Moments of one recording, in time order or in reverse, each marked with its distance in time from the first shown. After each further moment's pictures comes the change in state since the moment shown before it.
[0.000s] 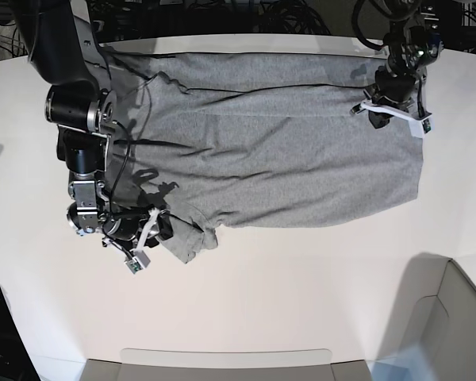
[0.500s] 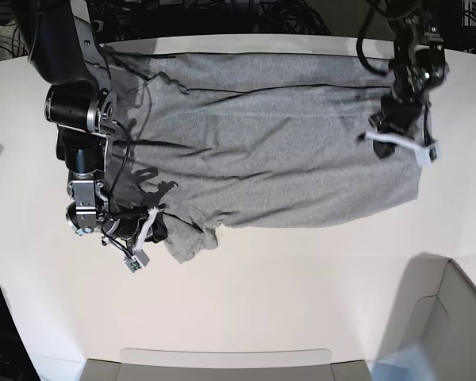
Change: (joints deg) left arm -12.5 -0.9 -0.1 -1.4 0.7 -0.2 6.1; right arm -0.3 0.5 0.1 0.3 0.8 0.1 -1.4
